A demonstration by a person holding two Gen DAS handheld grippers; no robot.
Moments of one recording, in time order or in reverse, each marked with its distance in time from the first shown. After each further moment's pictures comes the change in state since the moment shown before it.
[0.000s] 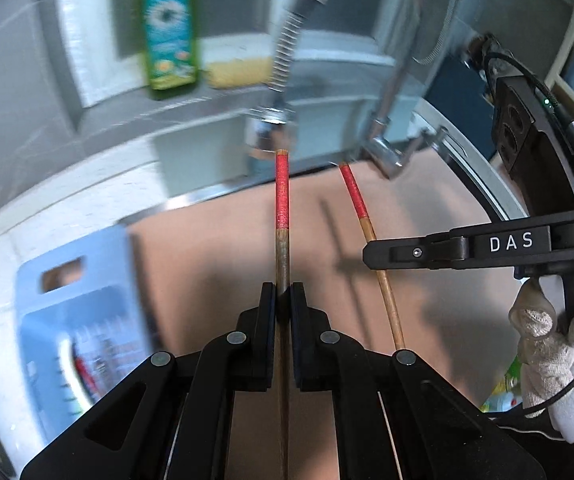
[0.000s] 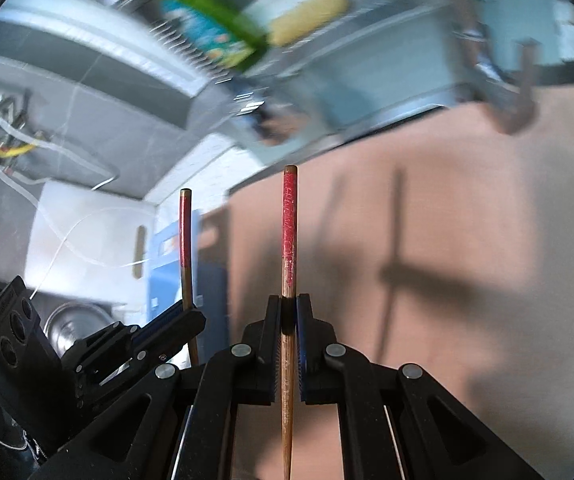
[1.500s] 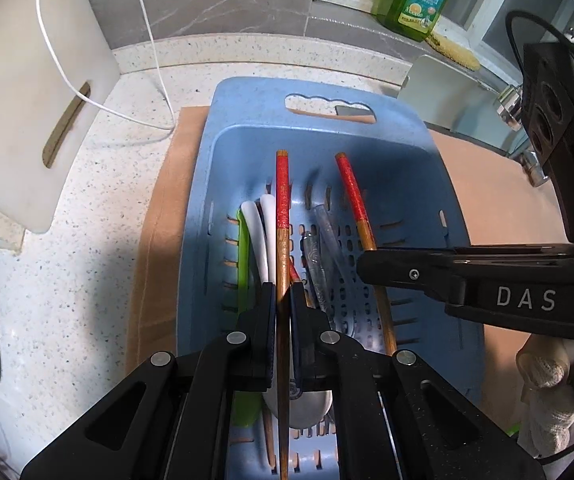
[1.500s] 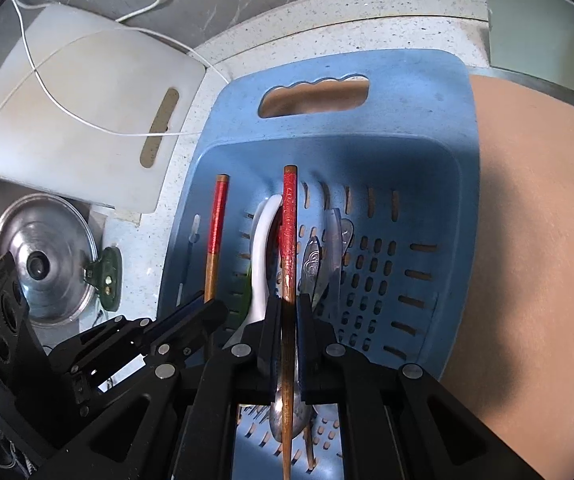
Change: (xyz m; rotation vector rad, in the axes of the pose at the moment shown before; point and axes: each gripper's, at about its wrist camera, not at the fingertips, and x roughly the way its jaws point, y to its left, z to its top) left arm 0.000 0.190 -0.115 -0.351 0.114 0.166; right arm 0.215 0.163 -0.053 -0.263 0.269 -0.094
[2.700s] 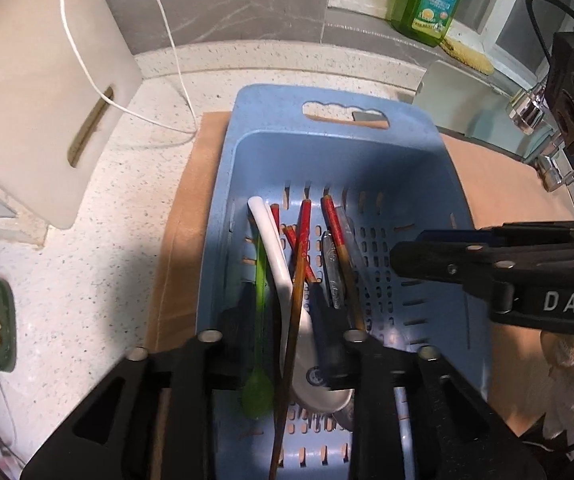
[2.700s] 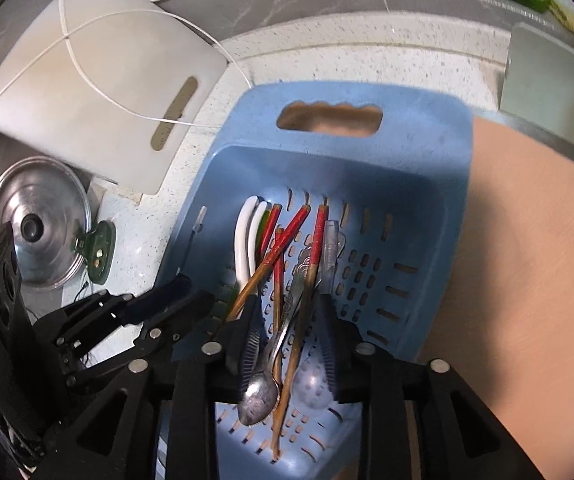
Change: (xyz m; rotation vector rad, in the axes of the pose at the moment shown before) left arm -0.016 -0.007 -0.007 -0.029 -0.034 0.091; right arm -0.028 0.006 -0.001 -0.169 -0.034 -0.044
